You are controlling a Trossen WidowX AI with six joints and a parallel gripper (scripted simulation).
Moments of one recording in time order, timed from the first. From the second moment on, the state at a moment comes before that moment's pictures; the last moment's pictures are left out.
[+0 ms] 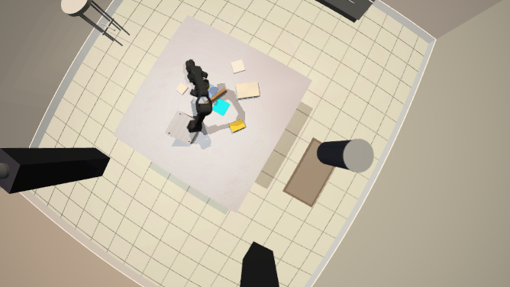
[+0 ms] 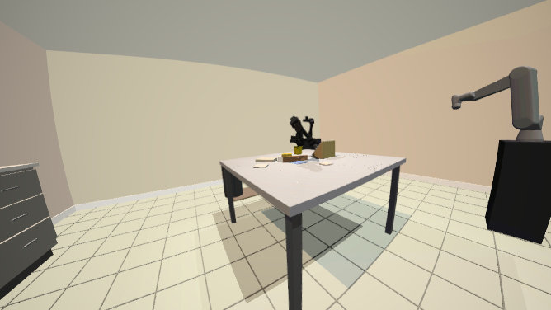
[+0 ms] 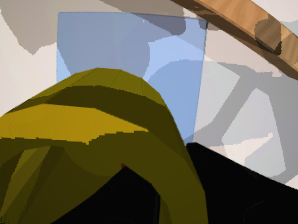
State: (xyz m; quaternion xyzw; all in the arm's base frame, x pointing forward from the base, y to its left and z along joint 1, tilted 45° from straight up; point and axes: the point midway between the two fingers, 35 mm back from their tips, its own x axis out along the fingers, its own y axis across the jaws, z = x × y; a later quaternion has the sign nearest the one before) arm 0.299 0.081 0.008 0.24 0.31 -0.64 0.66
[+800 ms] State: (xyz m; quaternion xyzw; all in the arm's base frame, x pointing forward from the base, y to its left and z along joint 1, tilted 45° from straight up) arm 0.294 0.075 0.014 0.24 0.31 -0.64 0.66
